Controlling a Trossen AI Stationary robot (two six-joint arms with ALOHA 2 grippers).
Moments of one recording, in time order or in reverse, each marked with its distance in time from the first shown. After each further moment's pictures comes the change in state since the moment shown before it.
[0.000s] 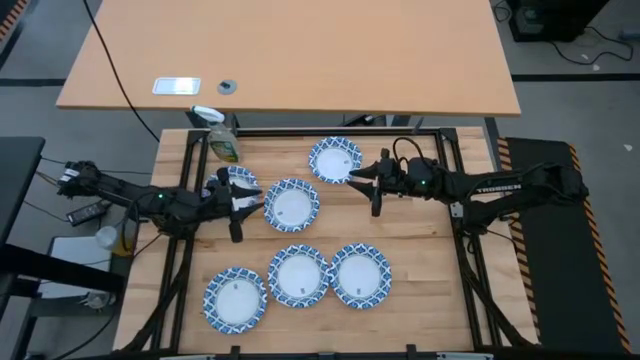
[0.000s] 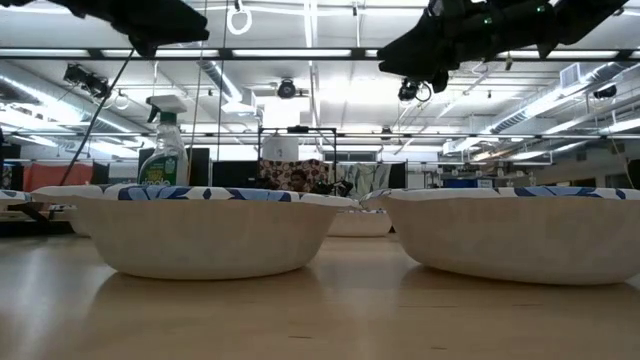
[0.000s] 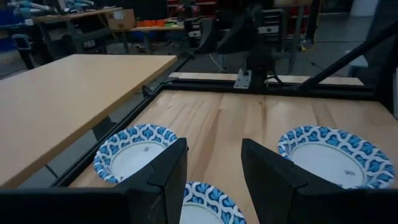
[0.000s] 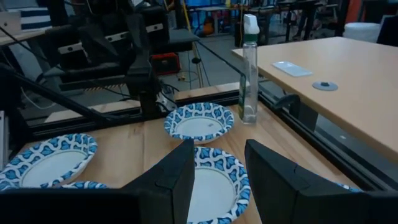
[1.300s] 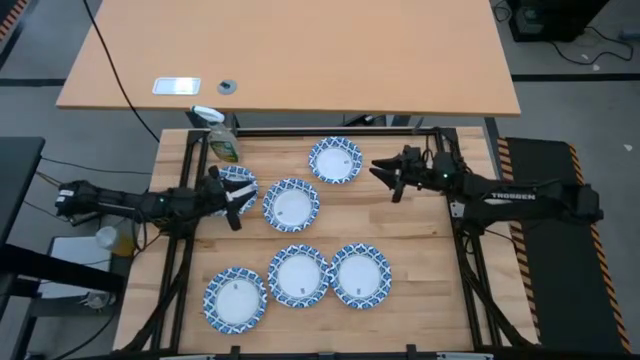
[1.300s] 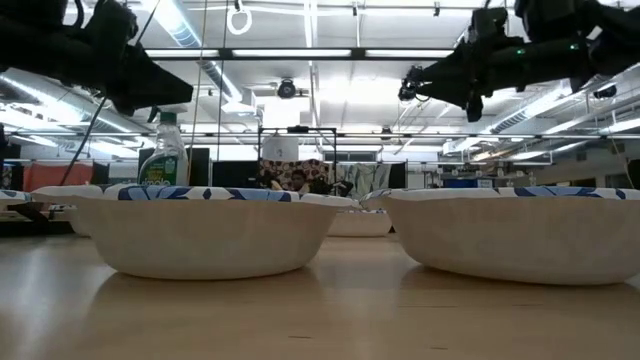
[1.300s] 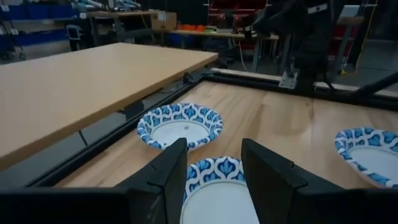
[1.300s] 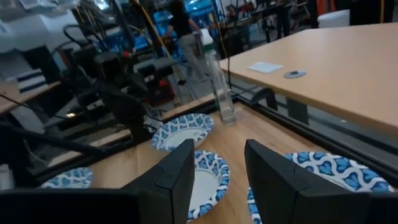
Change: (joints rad) left arm 0.197 -0.268 -0.336 0.147 0.035 -0.027; right arm -0.215 -0.220 -0.250 0.121 -0.130 0.193
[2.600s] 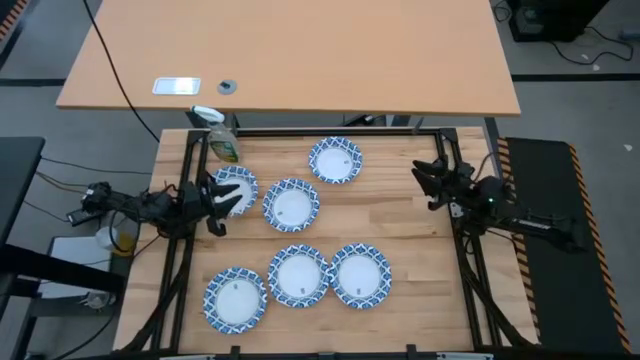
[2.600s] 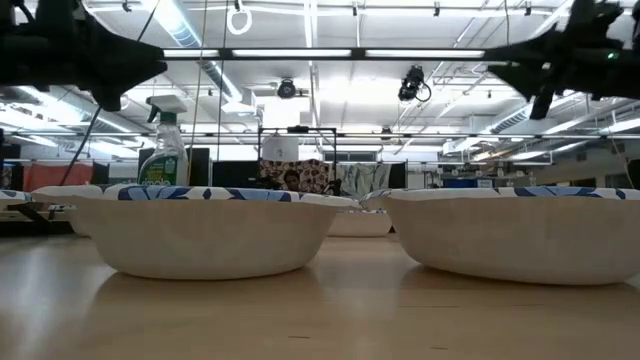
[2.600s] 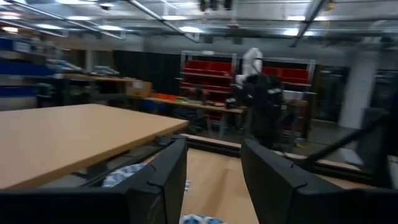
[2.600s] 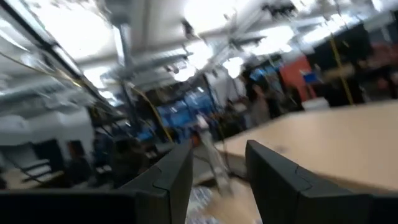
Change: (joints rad) left arm -0.159 -0.403 -0.195 0.178 -0.057 0.117; right arm 0.015 -0.773 -0.363 -0.032 0.155 0.025
